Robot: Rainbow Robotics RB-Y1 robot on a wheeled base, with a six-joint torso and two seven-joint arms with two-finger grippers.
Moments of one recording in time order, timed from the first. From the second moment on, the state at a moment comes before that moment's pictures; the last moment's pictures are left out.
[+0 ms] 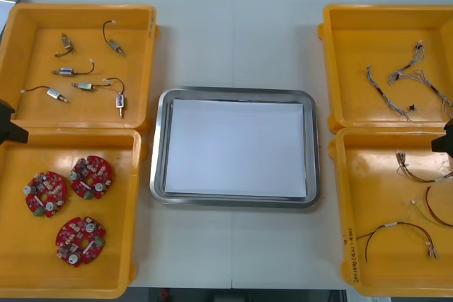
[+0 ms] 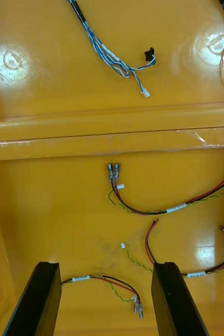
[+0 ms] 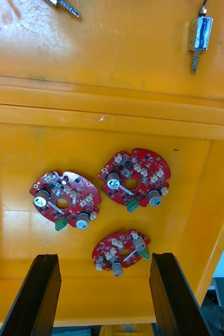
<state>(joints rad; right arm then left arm) -0.18 -0.67 -0.38 -2.19 -0.76 1.92 1.32 -0.23 0.95 0.30 -2.14 1.11 1.91 -1.03</state>
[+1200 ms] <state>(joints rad) -0.18 -0.67 -0.38 -2.19 -0.76 1.92 1.32 -0.23 0.95 0.30 -2.14 1.11 1.91 -1.03</state>
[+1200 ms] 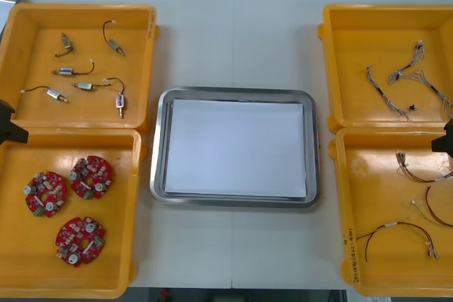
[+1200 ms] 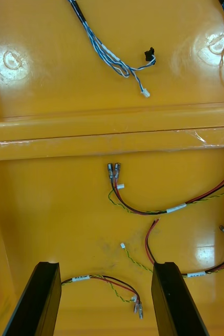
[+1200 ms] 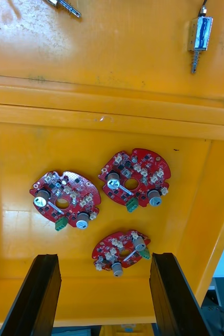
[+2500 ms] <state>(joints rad) -0.11 -0.67 -0.46 -2.20 -0.78 1.92 1.32 -0.21 0.95 0.30 -2.14 1.11 1.91 -1.03</state>
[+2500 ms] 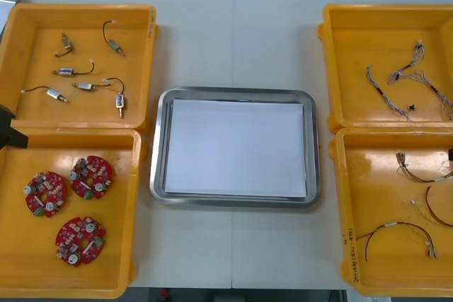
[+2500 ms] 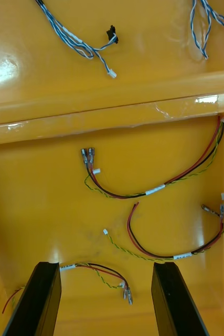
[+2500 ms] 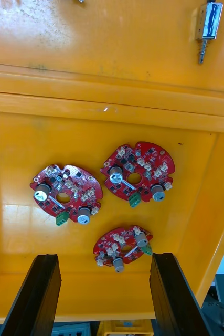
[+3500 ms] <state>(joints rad) 0.03 -0.55 -0.60 -2.21 -0.77 1.92 1.00 -0.04 1.04 0.30 -2.04 1.17 1.70 -1.39</state>
